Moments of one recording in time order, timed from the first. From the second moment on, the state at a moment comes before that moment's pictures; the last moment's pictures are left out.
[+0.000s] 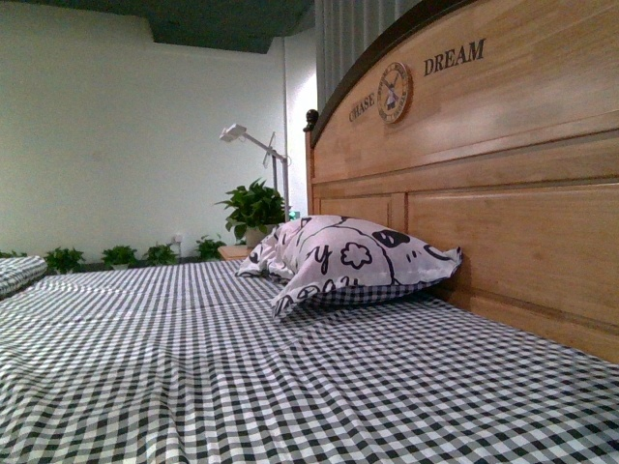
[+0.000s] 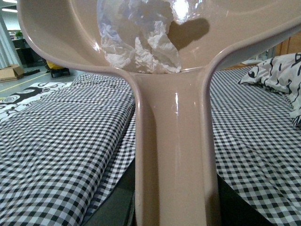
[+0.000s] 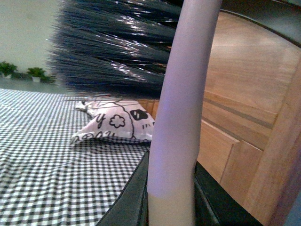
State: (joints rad) left arm -0.23 0.51 0.70 -0.02 -0.57 0.19; right arm 0.82 0.62 0.72 0.27 0.67 -0.39
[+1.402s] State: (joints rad) left arm 0.02 0.39 0.57 -0.05 -0.42 0.17; right arm 0.52 0.43 0.54 0.16 0.58 -0.30
